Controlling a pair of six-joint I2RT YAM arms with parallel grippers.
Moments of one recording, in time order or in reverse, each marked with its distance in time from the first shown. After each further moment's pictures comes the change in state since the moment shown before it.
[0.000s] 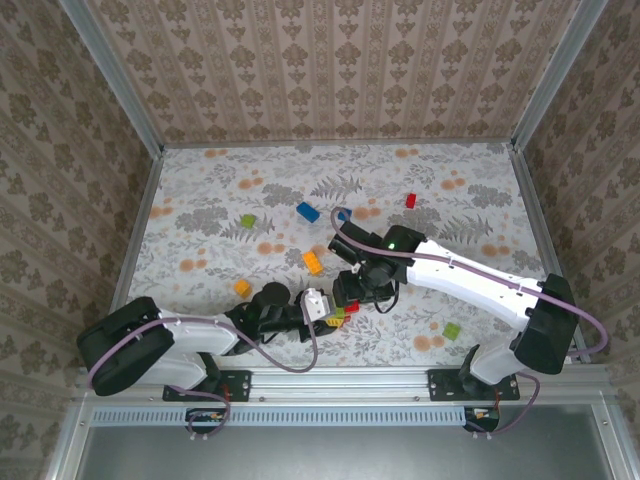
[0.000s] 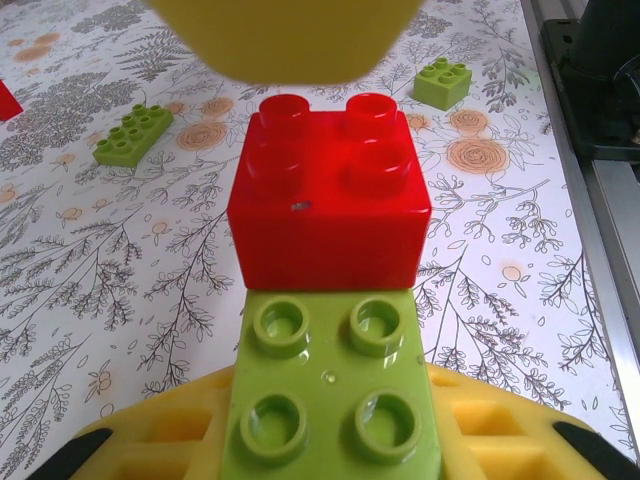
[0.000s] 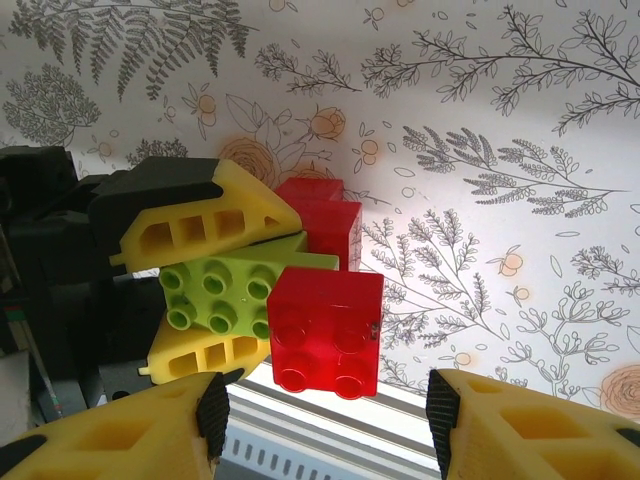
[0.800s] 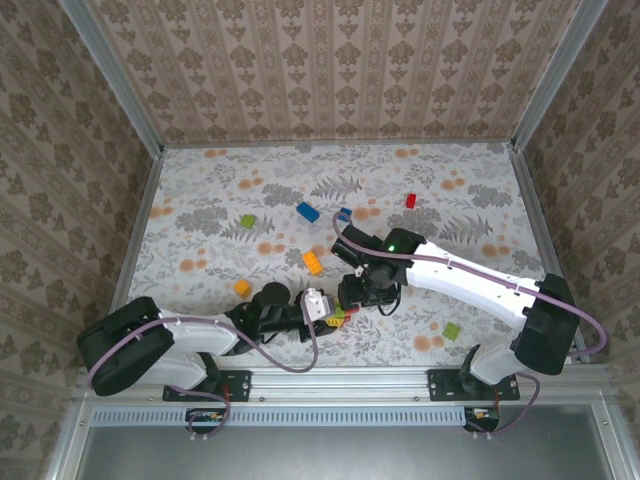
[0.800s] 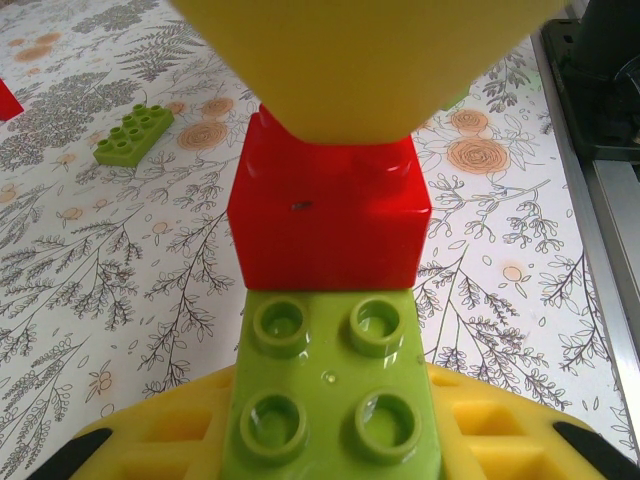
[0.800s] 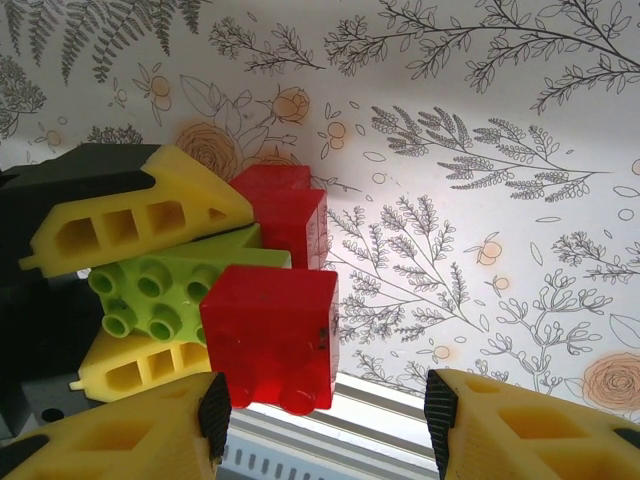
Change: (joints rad) left arm 0.000 0.001 0.001 0.000 -0.002 0.000; right arm -0.011 0.002 -0.055 0.005 -0.001 -0.007
